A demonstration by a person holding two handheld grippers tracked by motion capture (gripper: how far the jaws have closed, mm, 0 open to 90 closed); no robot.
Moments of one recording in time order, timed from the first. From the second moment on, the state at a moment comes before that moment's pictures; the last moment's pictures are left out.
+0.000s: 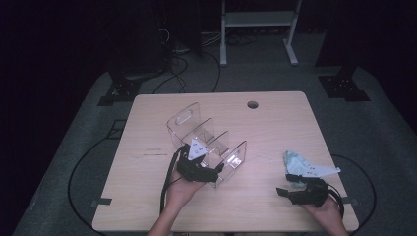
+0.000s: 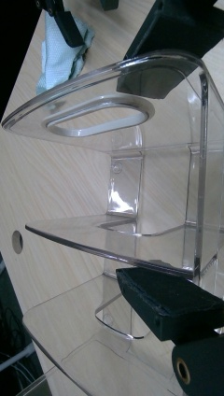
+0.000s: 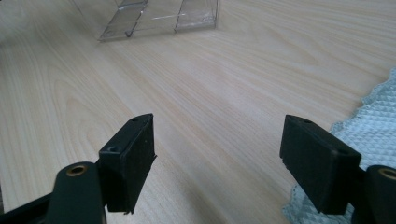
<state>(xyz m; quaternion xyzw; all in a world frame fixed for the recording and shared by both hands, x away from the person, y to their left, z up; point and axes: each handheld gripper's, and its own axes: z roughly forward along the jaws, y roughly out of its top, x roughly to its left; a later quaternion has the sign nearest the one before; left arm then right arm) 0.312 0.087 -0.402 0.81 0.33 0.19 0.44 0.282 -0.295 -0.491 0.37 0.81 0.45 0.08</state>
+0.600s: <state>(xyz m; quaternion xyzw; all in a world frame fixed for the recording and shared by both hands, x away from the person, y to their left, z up) 0.305 0.095 -0.391 0.81 0.30 0.17 0.47 0.282 -0.295 -0.491 0.37 0.81 0.45 0.08</state>
